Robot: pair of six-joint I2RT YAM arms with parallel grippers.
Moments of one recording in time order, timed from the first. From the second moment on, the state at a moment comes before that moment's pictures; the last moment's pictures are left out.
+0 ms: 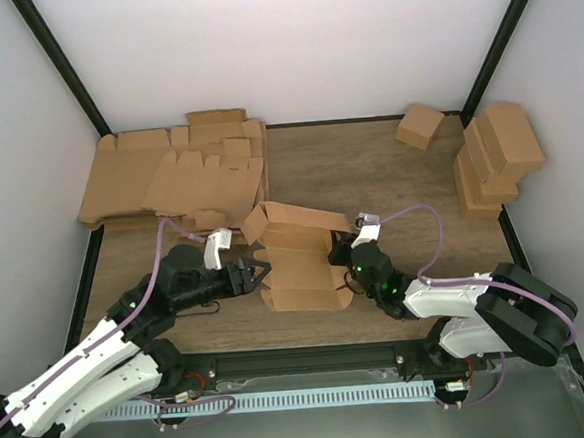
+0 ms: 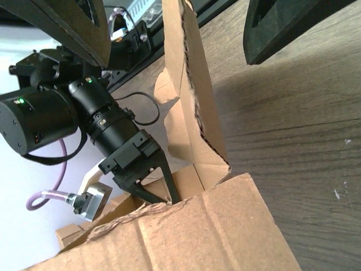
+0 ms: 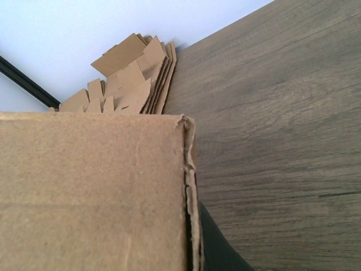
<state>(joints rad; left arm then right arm) -0.84 0.66 0.64 -0.47 0.19 -0.92 0.86 1.27 0.30 0.69 0.48 0.75</state>
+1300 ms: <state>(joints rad) -0.84 1.23 1.18 -0.92 0.05 -0.58 0.98 0.96 0.24 0.24 0.04 0.93</state>
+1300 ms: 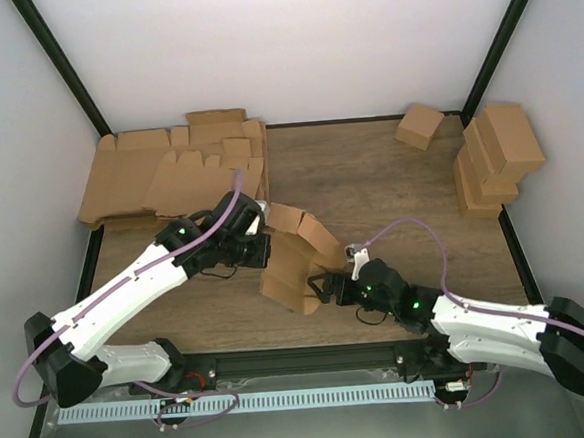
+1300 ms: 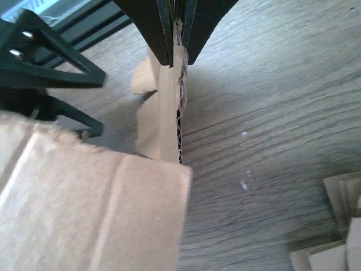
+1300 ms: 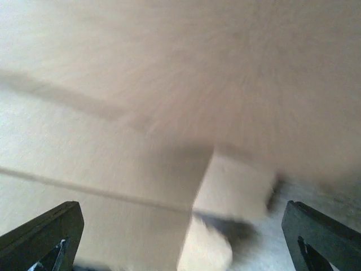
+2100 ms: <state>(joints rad) -0.84 1.28 1.19 -1.02 0.02 -0.46 0.56 0.79 0.45 -0.22 -0.40 0.66</state>
